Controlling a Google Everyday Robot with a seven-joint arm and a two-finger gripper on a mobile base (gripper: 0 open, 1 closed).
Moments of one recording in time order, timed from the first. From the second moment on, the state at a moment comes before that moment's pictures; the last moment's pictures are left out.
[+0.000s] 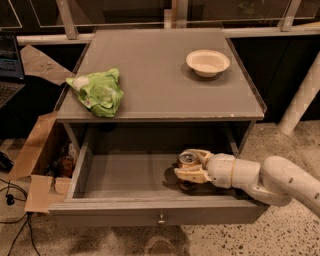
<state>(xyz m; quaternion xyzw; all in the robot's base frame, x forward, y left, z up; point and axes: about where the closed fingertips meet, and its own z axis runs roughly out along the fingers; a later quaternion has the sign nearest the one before) 0.532 -0.101 0.666 -0.40 0.69 0.32 0.52</state>
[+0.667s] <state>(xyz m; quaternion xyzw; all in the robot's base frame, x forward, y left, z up) 0.529 -0.100 0.679 -0.40 0.68 0.35 0.51</state>
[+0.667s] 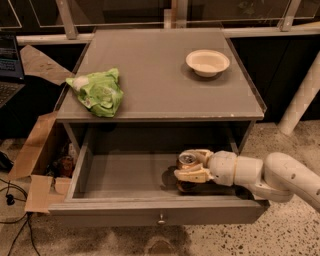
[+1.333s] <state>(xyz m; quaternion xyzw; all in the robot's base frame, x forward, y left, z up) 0.521 -0.108 0.747 -0.37 0.60 0.44 0.56</state>
